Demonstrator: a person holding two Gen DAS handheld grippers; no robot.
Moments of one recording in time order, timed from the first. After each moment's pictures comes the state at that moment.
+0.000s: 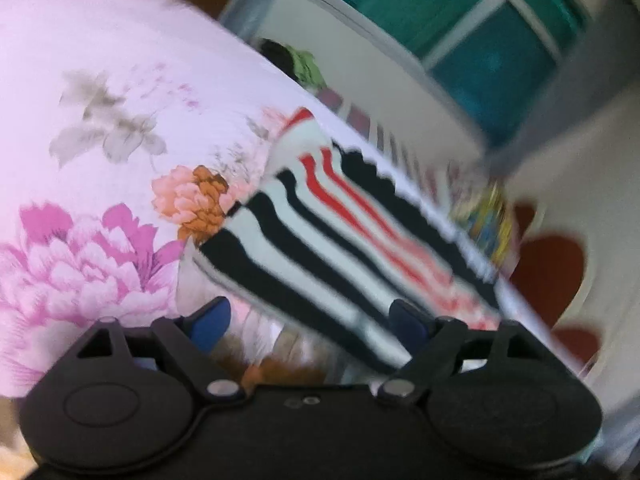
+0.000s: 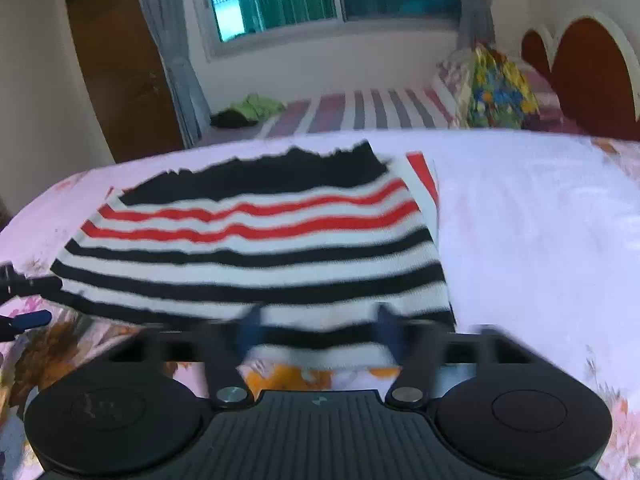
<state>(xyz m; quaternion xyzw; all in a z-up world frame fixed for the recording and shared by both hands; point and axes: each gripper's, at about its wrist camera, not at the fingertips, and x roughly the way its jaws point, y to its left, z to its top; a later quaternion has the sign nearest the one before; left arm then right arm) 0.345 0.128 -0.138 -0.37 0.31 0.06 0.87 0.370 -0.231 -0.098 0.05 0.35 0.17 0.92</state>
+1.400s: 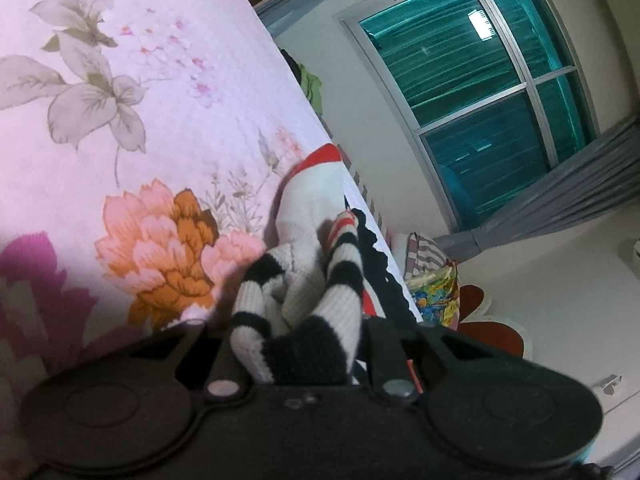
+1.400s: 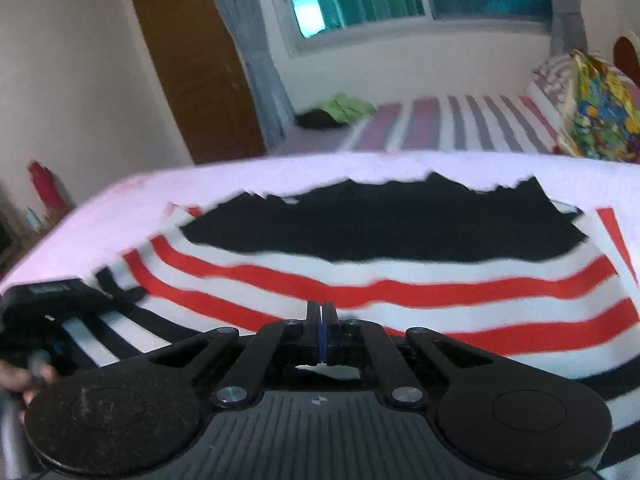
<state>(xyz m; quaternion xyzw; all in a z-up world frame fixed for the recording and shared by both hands) 0.388 0.165 -0.185 -0.50 0.24 0.03 0.83 0.471 -0.135 -0.136 0.05 0.37 0.28 0.88</state>
